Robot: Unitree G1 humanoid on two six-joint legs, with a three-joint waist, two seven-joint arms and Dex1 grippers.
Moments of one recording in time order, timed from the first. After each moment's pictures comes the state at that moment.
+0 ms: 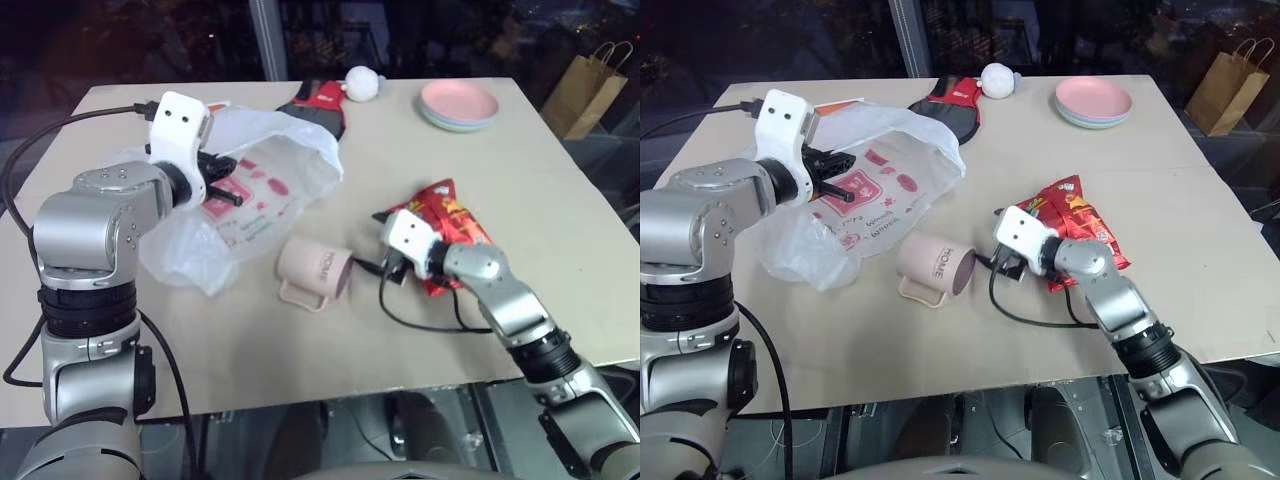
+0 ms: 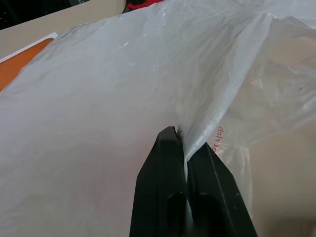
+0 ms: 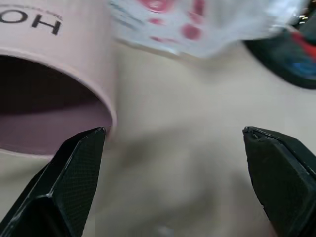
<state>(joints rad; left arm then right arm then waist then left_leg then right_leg) -0.75 0.74 0.15 -0.21 -0.32 1.21 -0.43 -0.54 -0.40 0.34 -0.01 0.00 0.22 0.69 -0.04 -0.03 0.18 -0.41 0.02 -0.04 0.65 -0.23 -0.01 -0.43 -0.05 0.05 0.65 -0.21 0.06</state>
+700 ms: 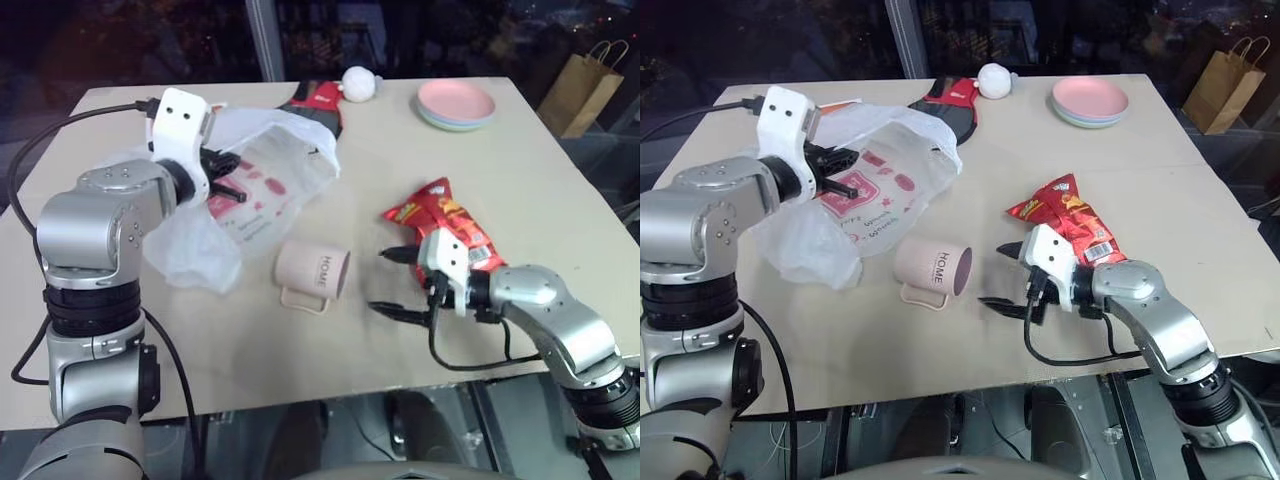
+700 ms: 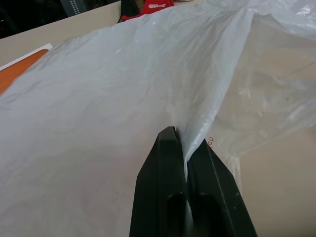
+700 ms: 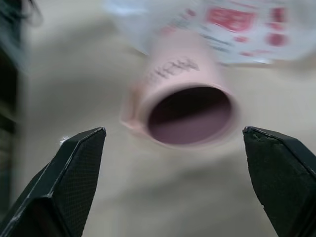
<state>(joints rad) -0.75 0.72 0.16 -0.20 -0.33 1.19 -0.42 -0.32 -0.52 0.21 -0.49 0.48 0.70 0.89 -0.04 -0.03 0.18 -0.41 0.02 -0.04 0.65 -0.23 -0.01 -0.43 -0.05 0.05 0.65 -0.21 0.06</state>
